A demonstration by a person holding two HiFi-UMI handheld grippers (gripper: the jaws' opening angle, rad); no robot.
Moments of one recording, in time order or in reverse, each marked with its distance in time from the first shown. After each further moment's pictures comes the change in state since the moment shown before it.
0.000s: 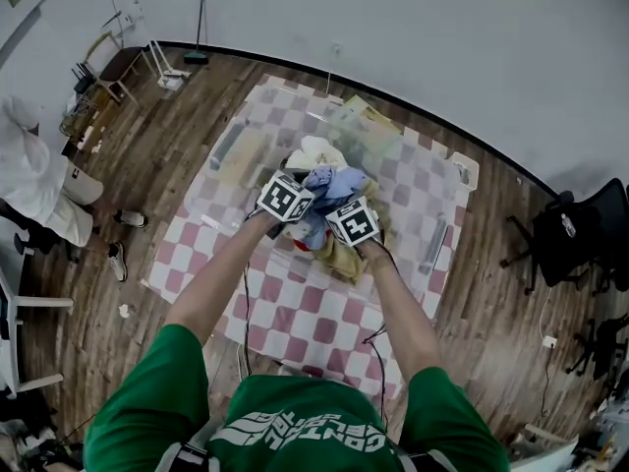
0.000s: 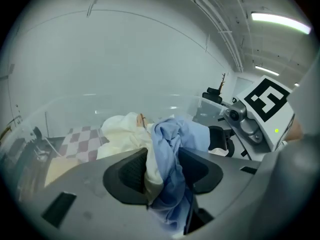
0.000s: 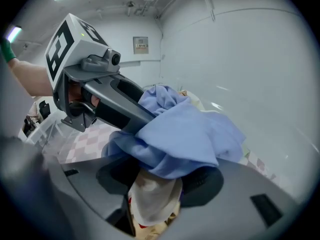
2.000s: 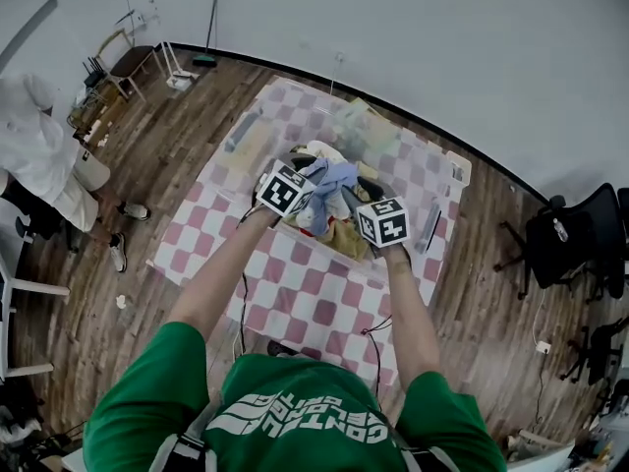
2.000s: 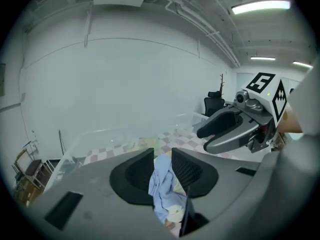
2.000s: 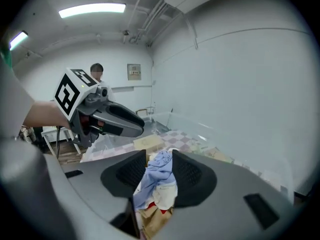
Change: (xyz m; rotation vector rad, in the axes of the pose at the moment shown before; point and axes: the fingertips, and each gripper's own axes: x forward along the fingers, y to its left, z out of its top) left arm -0.093 -0.041 0.042 0.129 -0.137 0.135; right arm -0.132 0.013 0.039 0.092 -0.265 -0.087
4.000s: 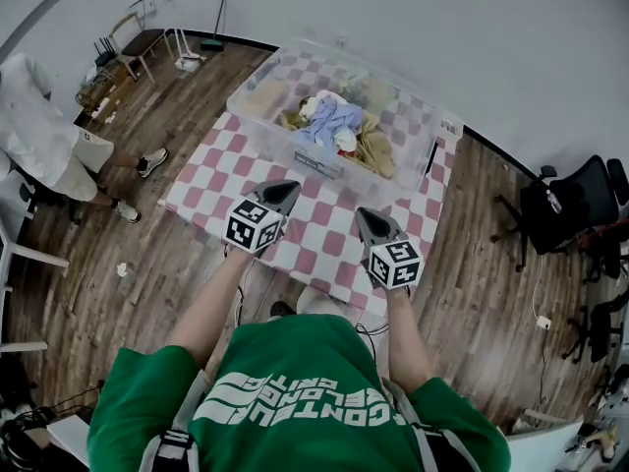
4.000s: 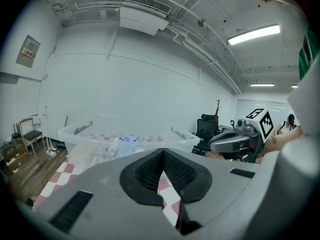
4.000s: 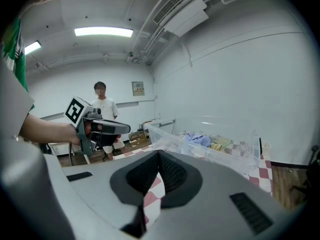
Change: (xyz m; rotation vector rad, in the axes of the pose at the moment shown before) left arm -0.217 -0.176 -0.118 -0.189 -0.231 -0.005; right arm -0.203 0.185 -0.124 0.093 -0.180 0.007
